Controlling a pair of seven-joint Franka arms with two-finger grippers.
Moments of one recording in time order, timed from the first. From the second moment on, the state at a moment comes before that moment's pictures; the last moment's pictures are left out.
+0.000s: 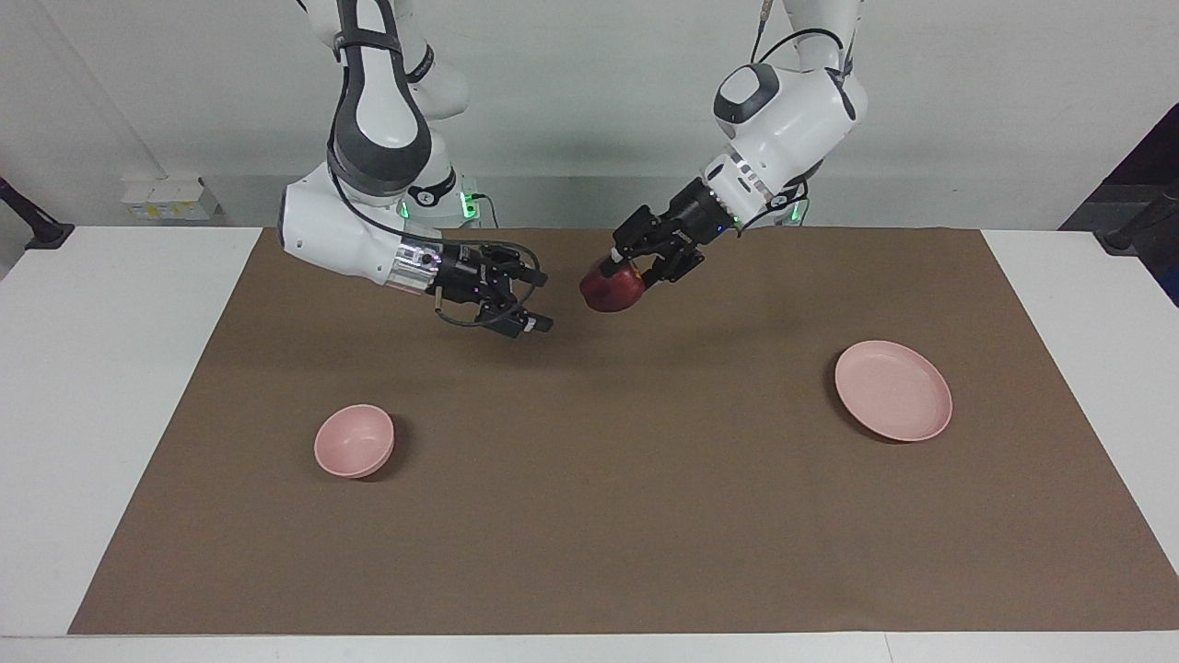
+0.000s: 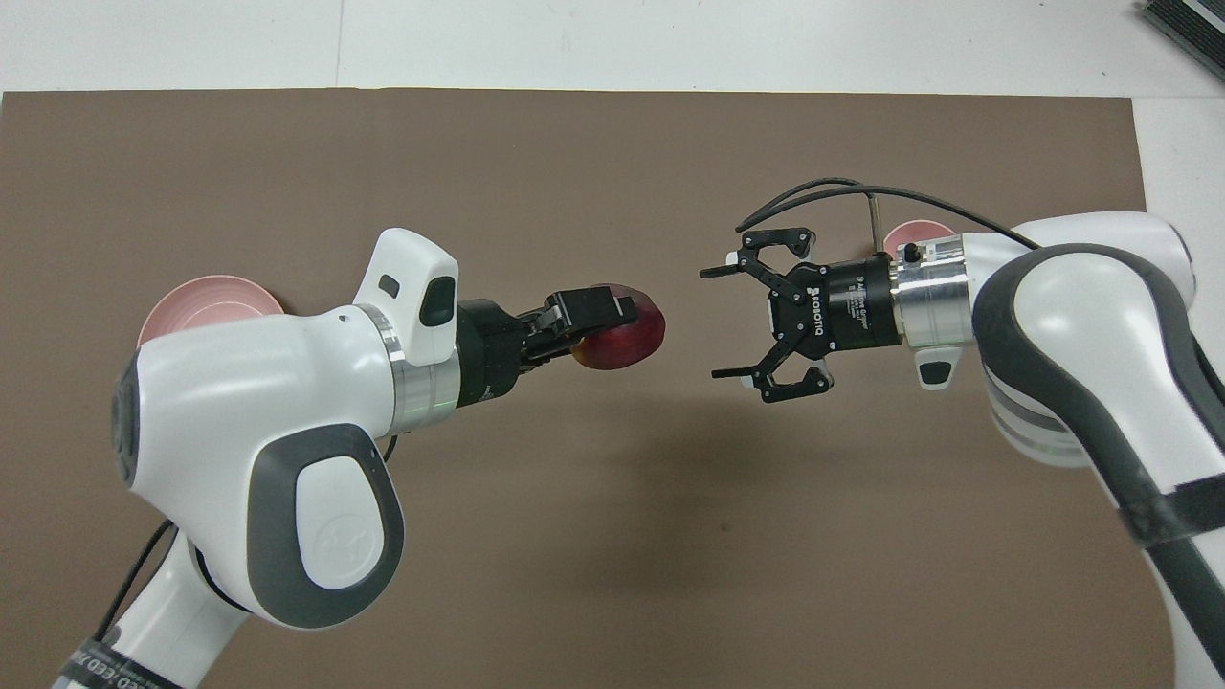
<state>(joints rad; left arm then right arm) -0.36 -0.04 -0.24 -2.01 -0.97 2.52 -0.25 0.23 0.11 -0.06 -1.93 1.15 1.92 1.04</state>
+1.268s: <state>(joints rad) -0.47 0.01 -0.26 -2.02 -1.02 2.64 -0.26 0.27 0.09 -0.06 -1.95 1.20 1.88 1.02</state>
